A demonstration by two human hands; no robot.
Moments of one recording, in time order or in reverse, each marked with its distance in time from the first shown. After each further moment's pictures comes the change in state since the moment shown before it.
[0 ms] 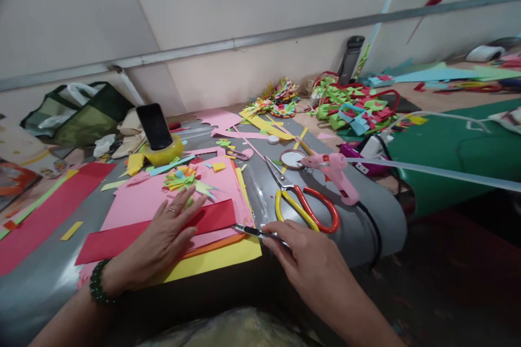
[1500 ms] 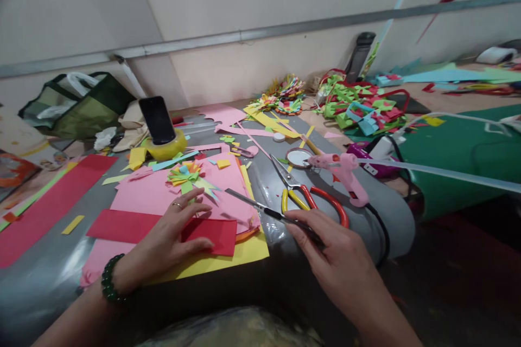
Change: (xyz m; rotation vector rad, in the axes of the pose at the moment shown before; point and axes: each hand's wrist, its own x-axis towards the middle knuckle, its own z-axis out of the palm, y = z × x) left_hand 0.003 0.004 0.004 -0.307 0.087 -0.002; right_hand -0.001 0.013 -0.010 0.044 0.266 0.008
